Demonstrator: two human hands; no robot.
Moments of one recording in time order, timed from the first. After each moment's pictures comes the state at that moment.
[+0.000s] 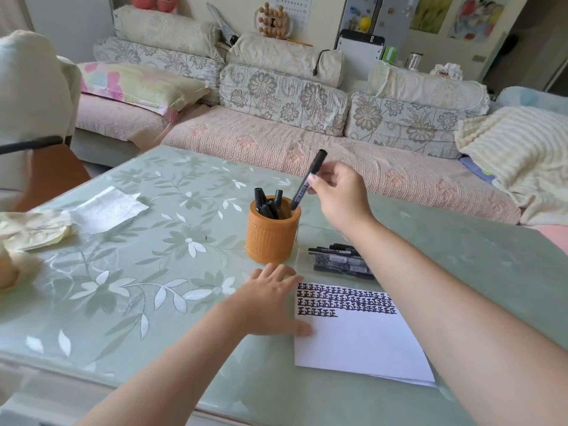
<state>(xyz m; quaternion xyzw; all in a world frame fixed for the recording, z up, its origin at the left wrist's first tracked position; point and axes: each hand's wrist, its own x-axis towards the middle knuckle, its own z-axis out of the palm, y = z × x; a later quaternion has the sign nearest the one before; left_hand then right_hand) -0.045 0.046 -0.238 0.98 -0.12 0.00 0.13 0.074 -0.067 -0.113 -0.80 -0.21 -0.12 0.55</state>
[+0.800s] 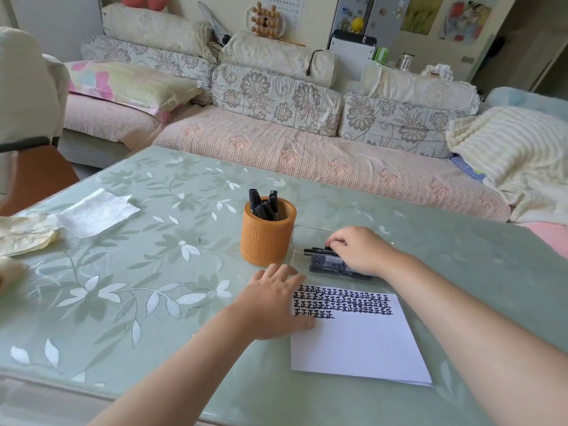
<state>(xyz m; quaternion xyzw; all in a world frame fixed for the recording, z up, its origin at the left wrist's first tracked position) -0.038 0.034 -0.242 0.98 -0.12 0.04 0.13 0.086 -0.145 -0.163 -0.96 -0.24 0.05 0.11</state>
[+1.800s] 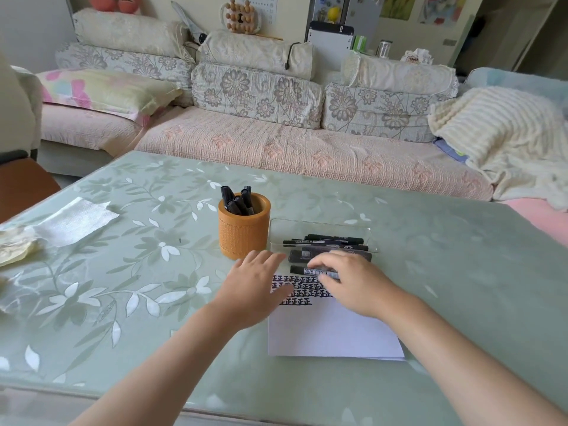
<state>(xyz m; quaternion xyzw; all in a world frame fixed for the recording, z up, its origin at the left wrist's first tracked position) -0.042 0.019 -0.231 0.97 -0.09 0.14 0.18 0.014 -0.194 -0.191 -0.93 -0.32 0.00 0.18</state>
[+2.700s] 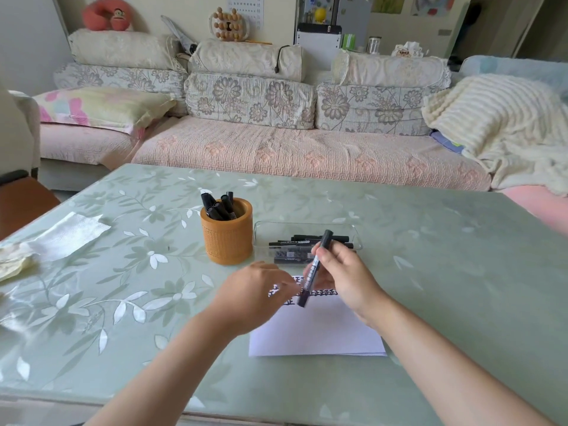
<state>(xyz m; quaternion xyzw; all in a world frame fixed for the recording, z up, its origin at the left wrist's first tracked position) -0.051 -0.013 -0.209 0.94 -0.15 0.15 0.26 -0.001 -0.203 -0.189 -0.71 -0.15 0.11 0.68</state>
